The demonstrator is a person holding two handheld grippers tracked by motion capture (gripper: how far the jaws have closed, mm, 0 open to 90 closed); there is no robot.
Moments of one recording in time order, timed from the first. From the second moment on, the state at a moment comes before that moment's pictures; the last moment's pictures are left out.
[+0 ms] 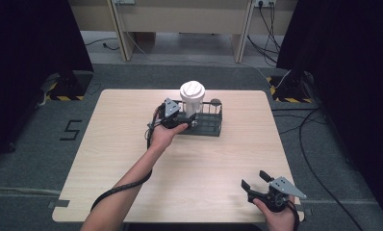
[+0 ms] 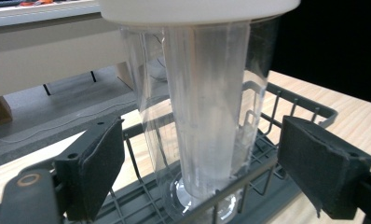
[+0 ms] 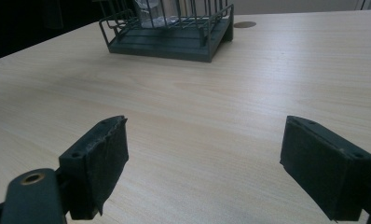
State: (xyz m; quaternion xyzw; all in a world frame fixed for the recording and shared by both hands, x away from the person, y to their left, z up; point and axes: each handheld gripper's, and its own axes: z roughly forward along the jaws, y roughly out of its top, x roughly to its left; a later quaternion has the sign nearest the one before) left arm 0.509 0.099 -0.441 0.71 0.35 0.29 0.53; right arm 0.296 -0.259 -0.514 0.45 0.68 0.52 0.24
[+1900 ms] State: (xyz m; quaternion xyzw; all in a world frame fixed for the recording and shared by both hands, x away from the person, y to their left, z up) left arm 0.423 0.167 -0.451 0.70 0.34 0.29 0.56; right arm 0.296 -0.258 -0.514 0.45 0.68 0.52 0.25
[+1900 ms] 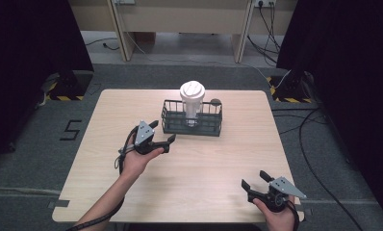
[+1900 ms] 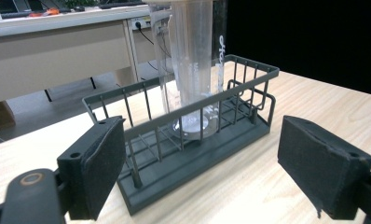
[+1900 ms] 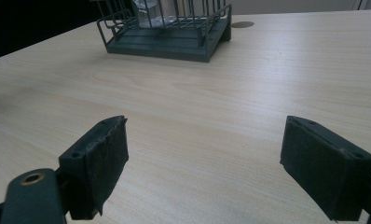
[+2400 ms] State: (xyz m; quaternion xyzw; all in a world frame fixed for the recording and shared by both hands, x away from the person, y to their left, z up) left arm 0.402 0.188 -0.459 0.70 0.34 0.29 0.55; right arm 0.296 -0.258 -0.514 0.45 0.68 0.52 0.25
